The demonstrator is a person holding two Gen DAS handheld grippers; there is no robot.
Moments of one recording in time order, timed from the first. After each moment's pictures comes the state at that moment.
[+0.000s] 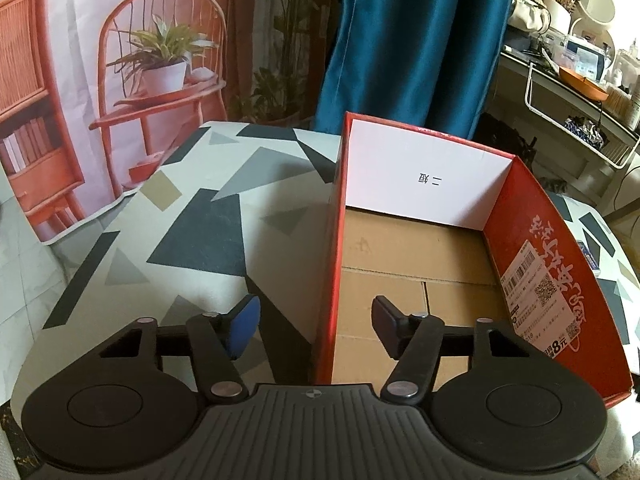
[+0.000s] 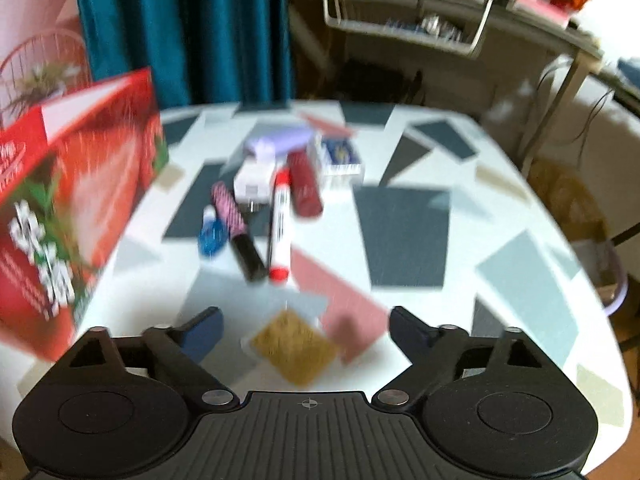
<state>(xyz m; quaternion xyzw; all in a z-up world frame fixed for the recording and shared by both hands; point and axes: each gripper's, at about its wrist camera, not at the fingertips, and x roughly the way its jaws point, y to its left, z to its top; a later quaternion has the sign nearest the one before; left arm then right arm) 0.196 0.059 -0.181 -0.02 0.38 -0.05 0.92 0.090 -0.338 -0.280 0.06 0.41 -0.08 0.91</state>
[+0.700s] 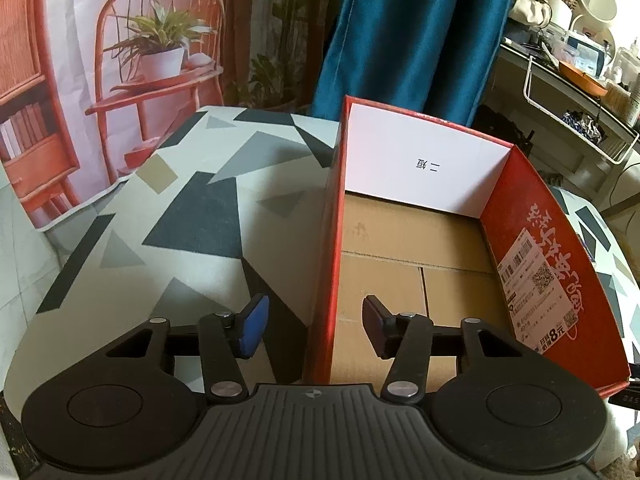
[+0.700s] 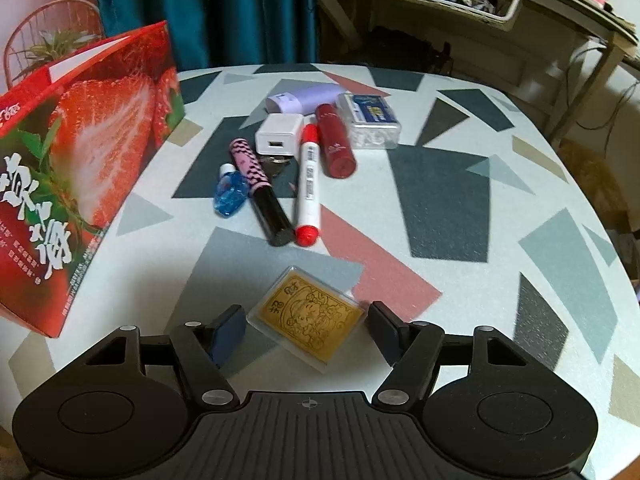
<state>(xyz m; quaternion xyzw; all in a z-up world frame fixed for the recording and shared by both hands) 0.194 0.062 -0.188 -0.03 0.40 -0.05 0.91 0.106 -0.327 -0.304 0.05 0.44 -0.05 0.89</state>
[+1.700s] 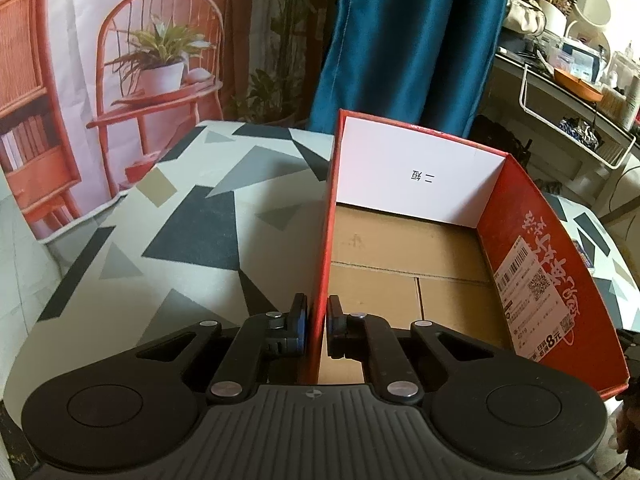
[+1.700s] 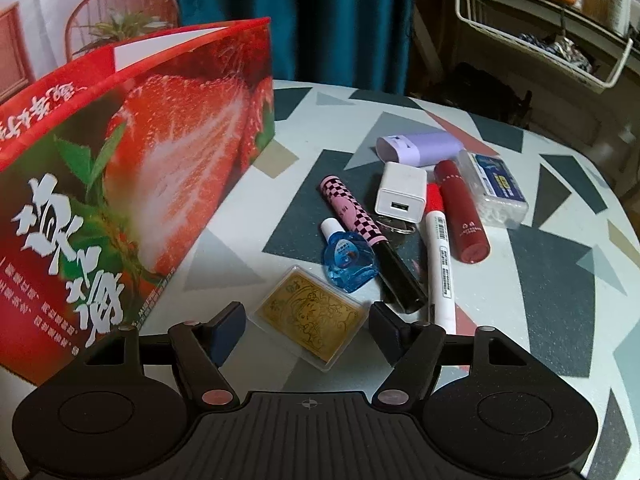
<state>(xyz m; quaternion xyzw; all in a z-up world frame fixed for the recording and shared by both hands) 0.187 0.057 -0.186 -0.02 0.37 -0.06 0.93 0.168 -0.277 -0.309 0.00 0.41 0.04 0.91</state>
